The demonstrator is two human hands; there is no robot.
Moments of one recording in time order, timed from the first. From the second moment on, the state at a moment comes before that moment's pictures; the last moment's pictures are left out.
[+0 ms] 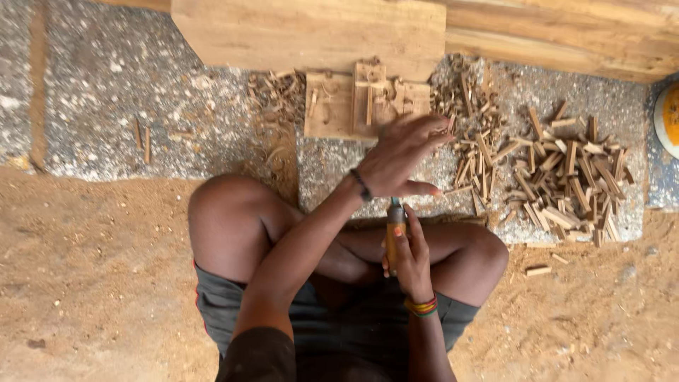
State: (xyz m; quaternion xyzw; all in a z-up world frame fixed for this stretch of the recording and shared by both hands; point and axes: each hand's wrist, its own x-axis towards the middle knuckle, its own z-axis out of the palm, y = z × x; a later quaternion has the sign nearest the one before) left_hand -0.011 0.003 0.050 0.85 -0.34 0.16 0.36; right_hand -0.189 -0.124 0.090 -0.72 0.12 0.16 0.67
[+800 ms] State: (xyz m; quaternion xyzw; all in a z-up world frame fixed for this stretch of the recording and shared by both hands) left_hand -0.022 -0.024 0.008 0.81 -0.40 0.08 0.42; right_hand -0.180 -0.122 0.112 -0.77 0.14 0.22 0.59
